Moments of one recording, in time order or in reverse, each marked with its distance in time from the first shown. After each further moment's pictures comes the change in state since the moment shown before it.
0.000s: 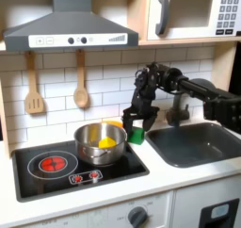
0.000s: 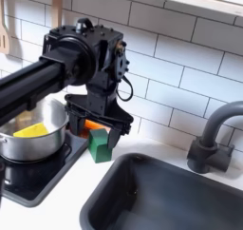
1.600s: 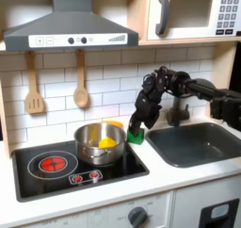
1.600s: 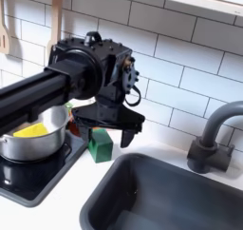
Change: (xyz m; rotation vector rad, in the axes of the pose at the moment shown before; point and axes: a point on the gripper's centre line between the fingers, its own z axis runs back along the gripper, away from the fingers) arm 0.002 -0.015 -0.004 -0.013 -0.108 0.285
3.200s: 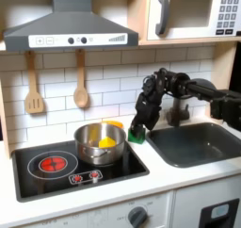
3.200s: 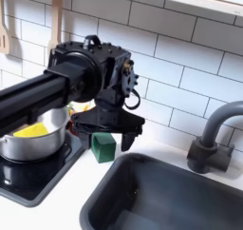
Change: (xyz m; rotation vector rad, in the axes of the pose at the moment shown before) arm -0.005 0.000 -0.003 -0.006 0.020 0.090
